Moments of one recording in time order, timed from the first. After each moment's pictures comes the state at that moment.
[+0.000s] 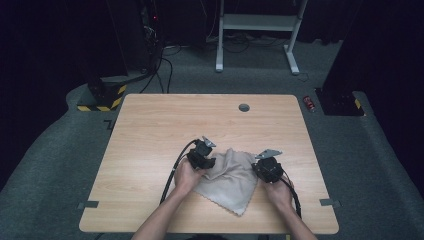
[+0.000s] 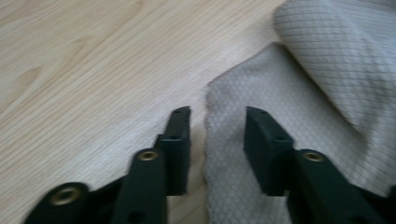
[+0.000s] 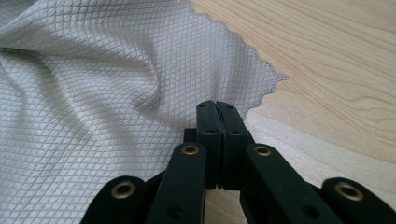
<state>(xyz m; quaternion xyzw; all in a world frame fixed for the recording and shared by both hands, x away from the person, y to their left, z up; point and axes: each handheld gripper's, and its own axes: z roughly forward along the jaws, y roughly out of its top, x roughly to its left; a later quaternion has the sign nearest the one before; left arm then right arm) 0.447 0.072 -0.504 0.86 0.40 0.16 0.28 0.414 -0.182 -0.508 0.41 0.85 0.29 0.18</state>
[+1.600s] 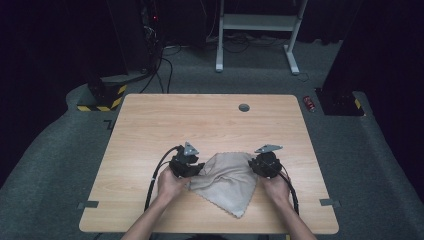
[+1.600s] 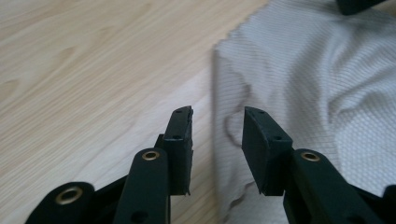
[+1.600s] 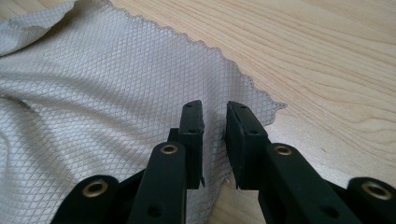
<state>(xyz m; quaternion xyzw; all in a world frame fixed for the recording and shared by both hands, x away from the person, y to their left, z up) 0.406 0.119 -0.486 0.85 0.38 0.15 0.34 0.429 -0.179 -0.504 0.43 0.83 0.31 0.16</state>
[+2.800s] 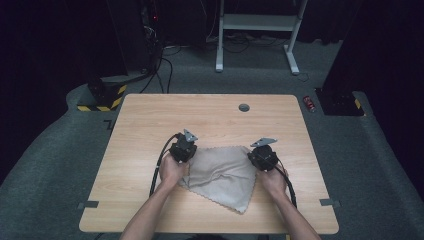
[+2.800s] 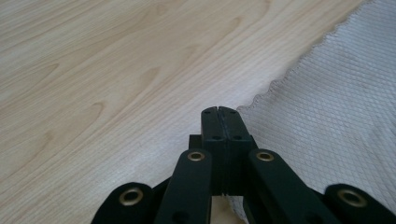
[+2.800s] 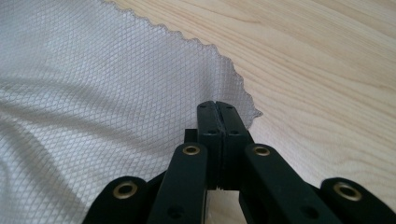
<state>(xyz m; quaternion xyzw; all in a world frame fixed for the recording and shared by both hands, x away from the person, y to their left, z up) 0.460 0.129 -0.496 0.82 0.43 0.22 0.30 0.447 -0.165 -0.493 0.42 0.84 0.29 0.18</state>
